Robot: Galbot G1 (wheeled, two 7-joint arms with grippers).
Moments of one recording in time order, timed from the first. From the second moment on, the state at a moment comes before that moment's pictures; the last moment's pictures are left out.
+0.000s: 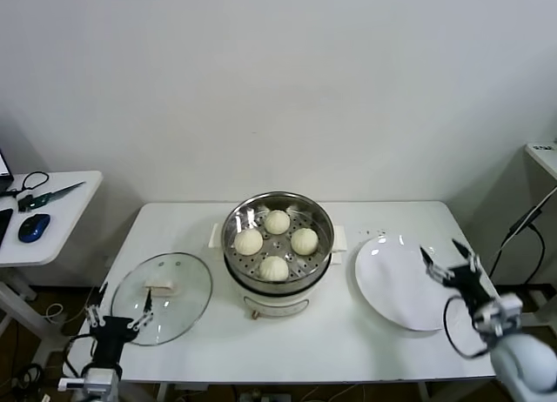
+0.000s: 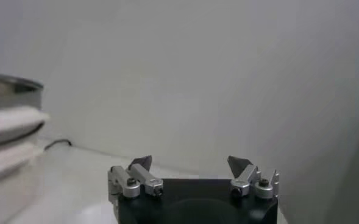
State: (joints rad) left arm 1.66 -1.38 -0.75 -1.96 0.24 -0.05 -0.07; right arm -1.40 0.92 0.62 1.64 0.50 0.11 -0.11
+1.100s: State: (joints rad) left arm 1.39 -1.37 -0.70 -1.46 1.37 -0.13 -0.43; right arm -1.66 1.25 0.67 1.71 0.36 0.25 -0.10
